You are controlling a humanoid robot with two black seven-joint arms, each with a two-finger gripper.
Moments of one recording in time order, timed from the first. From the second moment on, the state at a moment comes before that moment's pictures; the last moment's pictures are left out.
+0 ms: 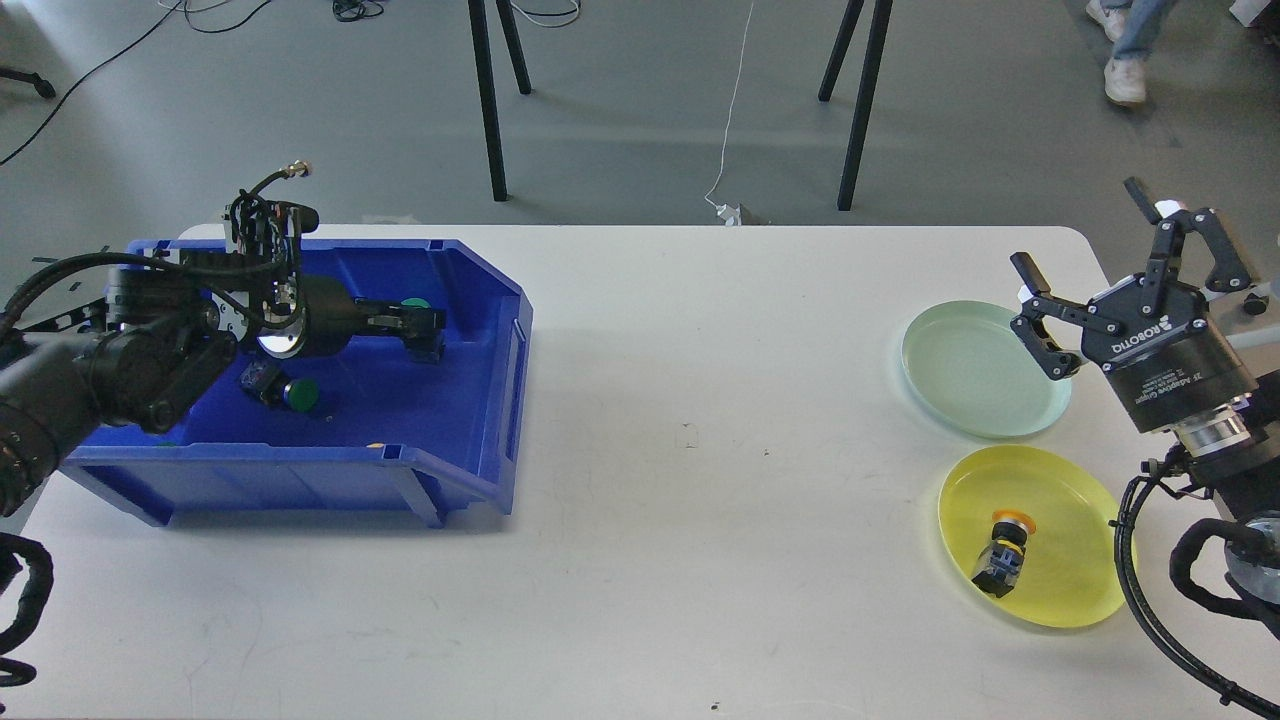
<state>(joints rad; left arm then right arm) -0.96 0.38 -0.37 -0.46 1.72 -0.47 -0.49 0.17 -0.64 1.06 1.31 -0.23 0.49 0.49</state>
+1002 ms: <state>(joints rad) -0.96 0.44 -0.37 -0.54 1.72 -0.49 -0.49 0.16 -0.64 1.07 1.31 -0.23 0.49 0.49</state>
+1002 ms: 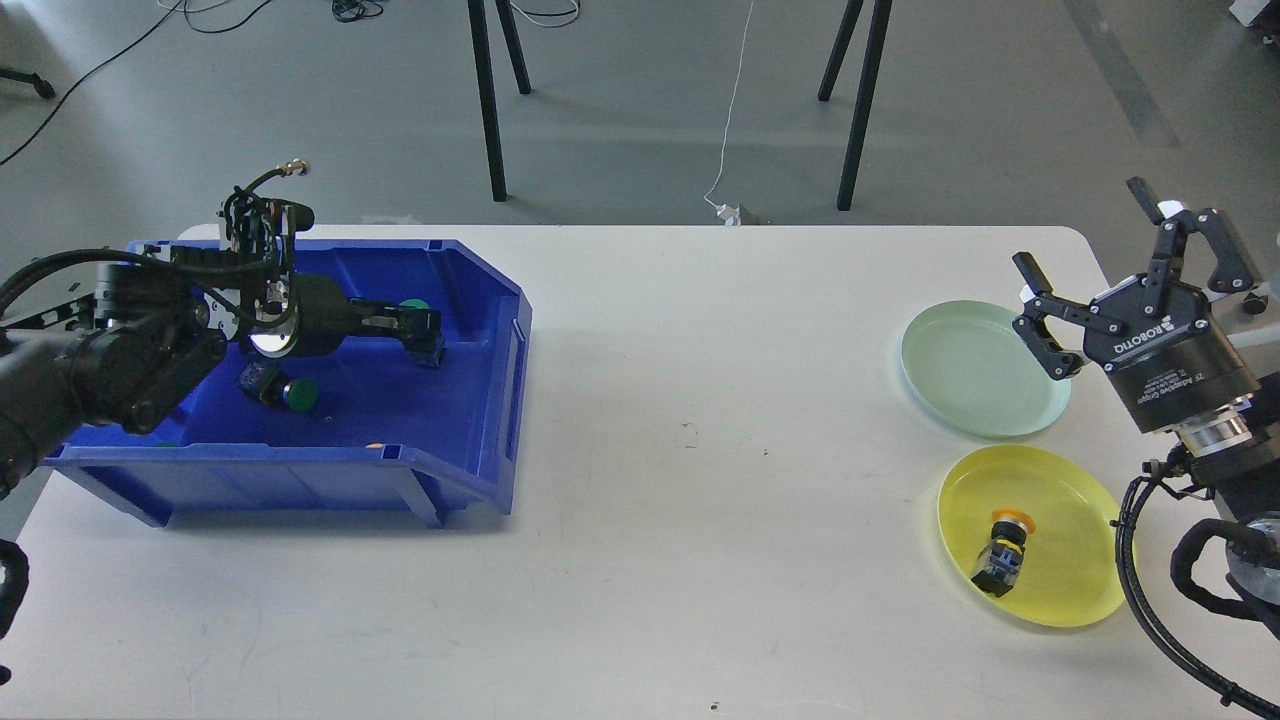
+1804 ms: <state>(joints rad) -0.93 1.07 -0.47 -1.31 1.31 -0.49 -0.49 0.16 -0.63 1.06 1.31 -0.24 0.49 0.49</state>
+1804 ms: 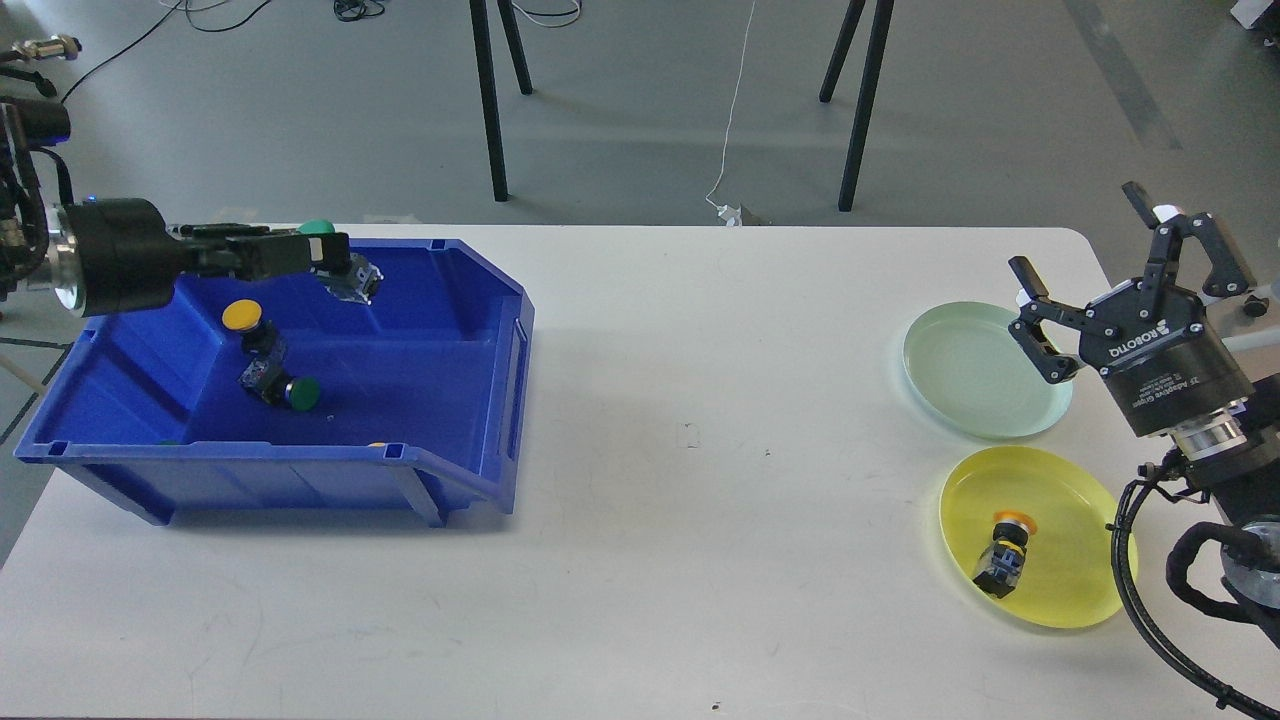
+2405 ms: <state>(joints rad) -0.84 0.41 -0.51 -1.08 0.80 -0.49 -0.49 0.18 -0.58 1.04 1.31 -0.54 0.47 0.49</state>
